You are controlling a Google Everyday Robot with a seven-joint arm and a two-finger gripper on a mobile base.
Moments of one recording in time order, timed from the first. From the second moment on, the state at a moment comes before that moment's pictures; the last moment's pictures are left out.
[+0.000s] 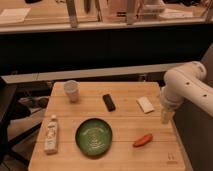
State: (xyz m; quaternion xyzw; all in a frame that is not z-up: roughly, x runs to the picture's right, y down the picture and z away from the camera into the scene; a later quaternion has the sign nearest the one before) arm 0.287 0.105 0.684 -0.28 0.02 0.02 0.96
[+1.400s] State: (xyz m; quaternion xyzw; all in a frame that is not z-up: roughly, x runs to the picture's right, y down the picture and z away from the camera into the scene) arm 0.245 0.156 0.714 -0.28 0.02 -0.09 0.95
